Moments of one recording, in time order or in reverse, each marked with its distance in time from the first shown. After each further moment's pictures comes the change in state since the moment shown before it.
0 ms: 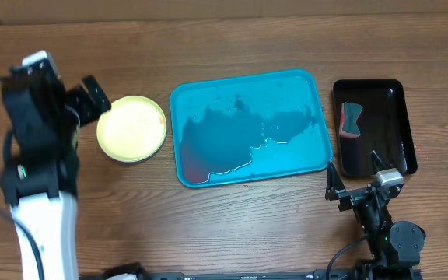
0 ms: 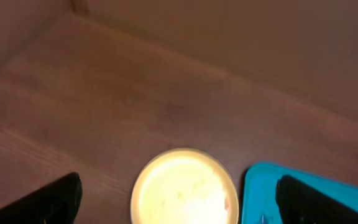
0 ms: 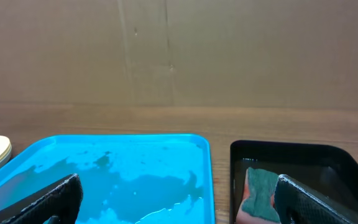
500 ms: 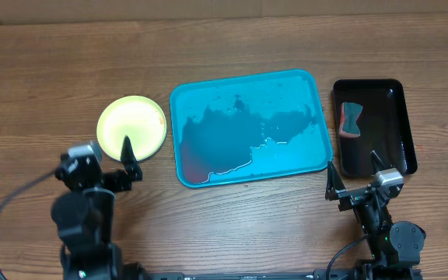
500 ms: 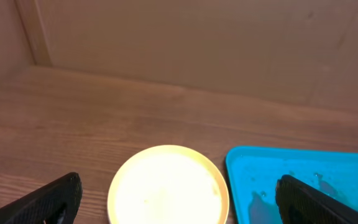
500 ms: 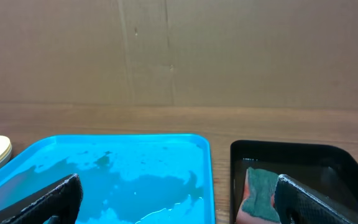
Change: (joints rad) left arm 0.000 -0.669 -0.800 0.478 0.159 0.131; right arm 0.000 -0.001 0.000 0.000 0.000 -0.001
